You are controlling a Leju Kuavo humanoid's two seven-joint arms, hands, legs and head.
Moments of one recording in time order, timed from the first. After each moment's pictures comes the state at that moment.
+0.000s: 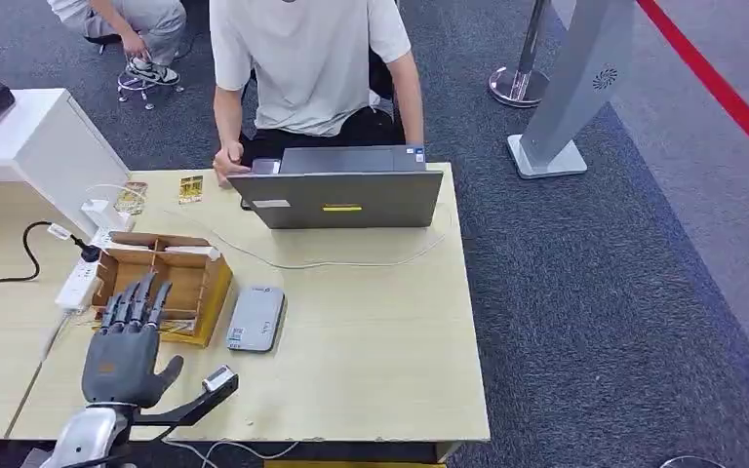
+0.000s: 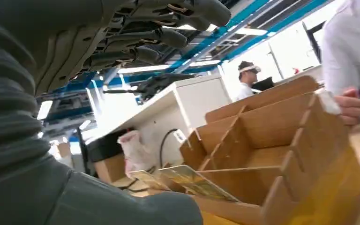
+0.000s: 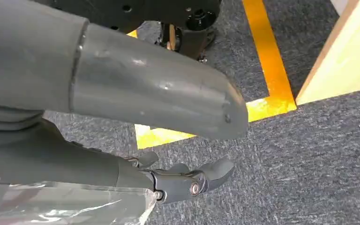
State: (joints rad) left arm 0.14 0.20 -0.10 -1.65 -1.46 0.13 0.16; right arm -0.03 0.13 -0.88 -0.23 0.66 -0.03 -0.27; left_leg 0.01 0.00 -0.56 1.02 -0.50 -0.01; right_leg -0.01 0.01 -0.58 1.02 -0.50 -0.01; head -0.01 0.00
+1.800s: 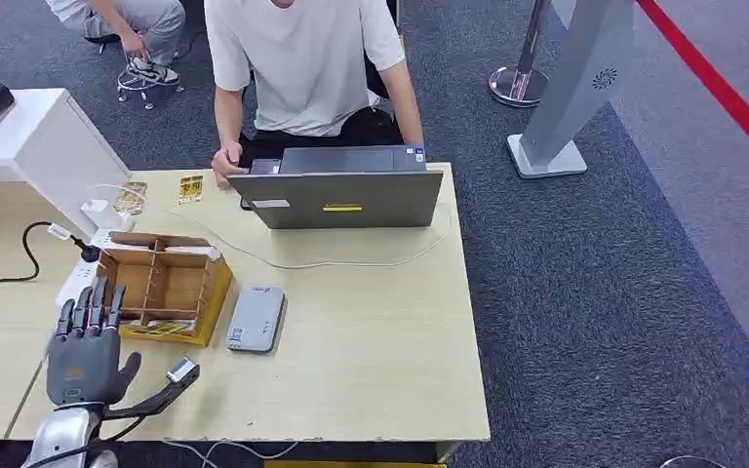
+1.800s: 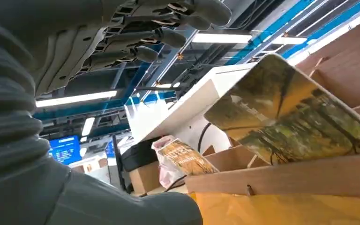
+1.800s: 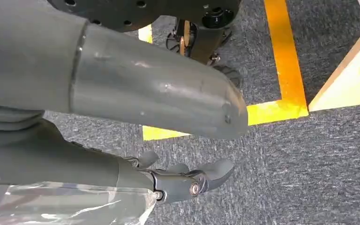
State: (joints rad) left arm 0.06 0.16 0.12 -1.33 -1.55 0.41 0.08; right arm -0.03 0.13 -0.91 -0.23 0.78 -0.02 -0.27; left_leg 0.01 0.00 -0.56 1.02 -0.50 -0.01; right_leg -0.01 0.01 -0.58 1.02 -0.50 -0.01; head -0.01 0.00
